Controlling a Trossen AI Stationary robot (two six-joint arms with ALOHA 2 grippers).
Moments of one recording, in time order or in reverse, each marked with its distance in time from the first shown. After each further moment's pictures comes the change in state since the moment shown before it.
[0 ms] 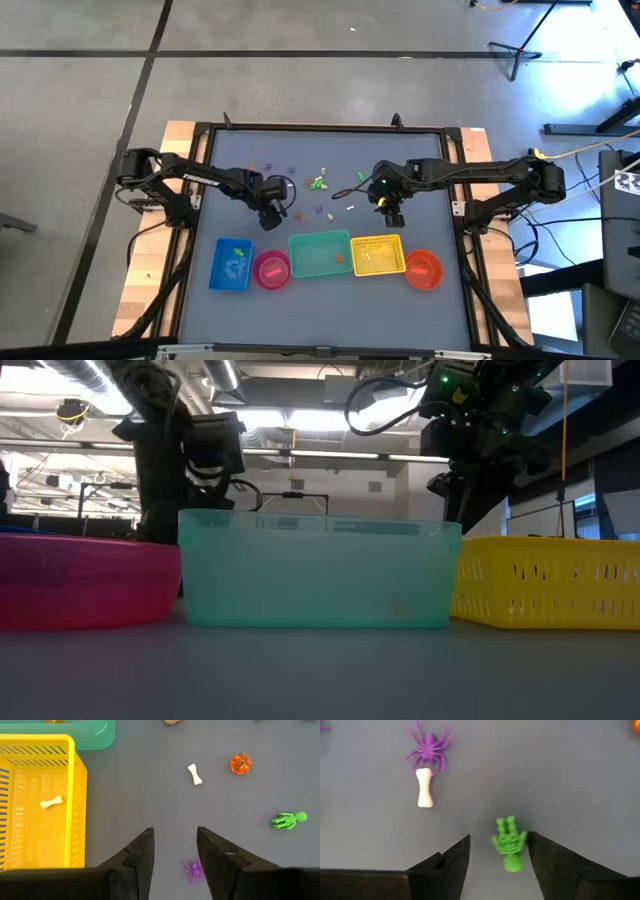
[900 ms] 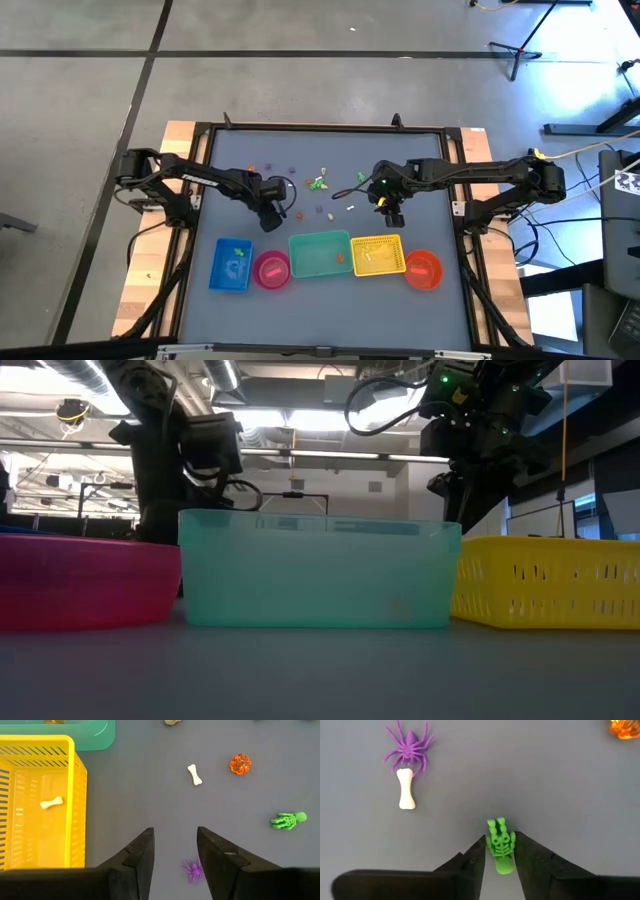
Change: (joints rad) left arm 0.002 0.000 -0.017 0.017 0.048 0.000; right arm 0.000 0.000 0.000 0.002 0.000 0.003
